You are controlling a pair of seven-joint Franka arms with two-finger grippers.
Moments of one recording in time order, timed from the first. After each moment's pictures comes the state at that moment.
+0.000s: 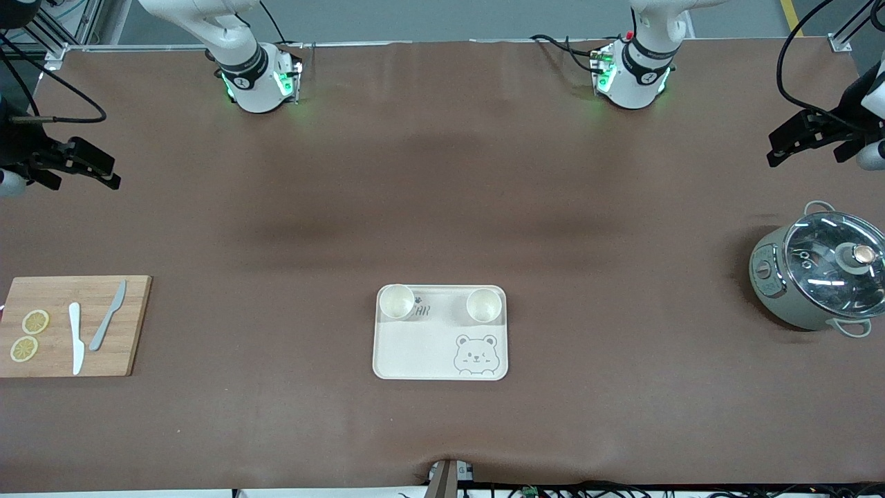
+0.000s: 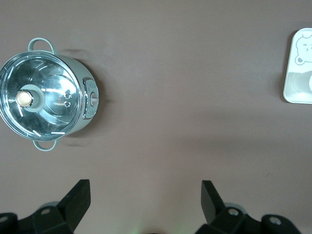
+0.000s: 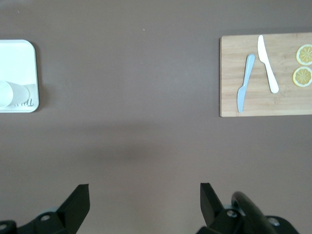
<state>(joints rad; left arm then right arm) 0.17 -0.07 -0.21 -1.57 0.03 1.50 -0.07 0.10 -0.10 -0.12 -1.71 0.01 1.64 -0.01</state>
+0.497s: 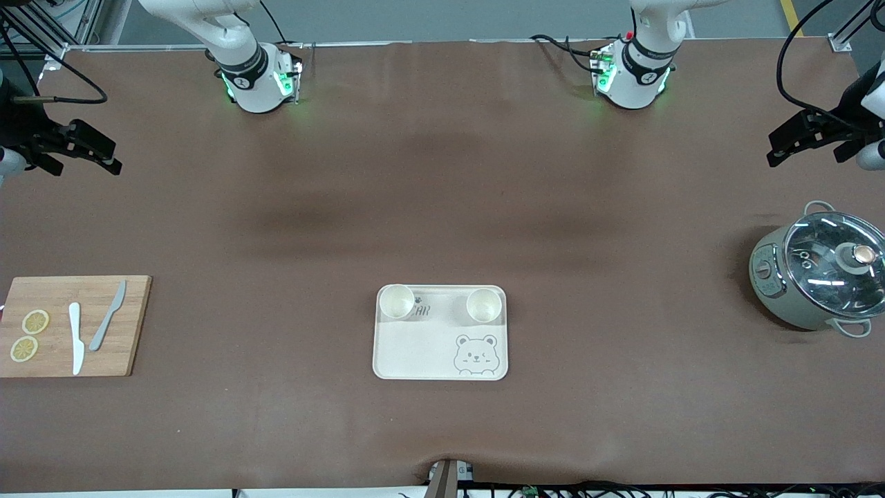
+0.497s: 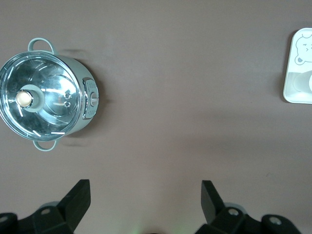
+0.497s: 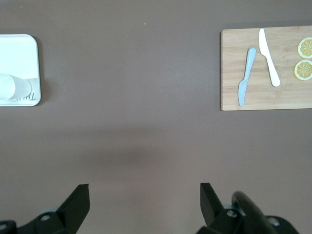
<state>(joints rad) 0.17 -0.07 -0.21 -1.57 0.03 1.50 -0.07 0.10 -0.15 -0.13 -1.76 0.01 1.63 -0.01</state>
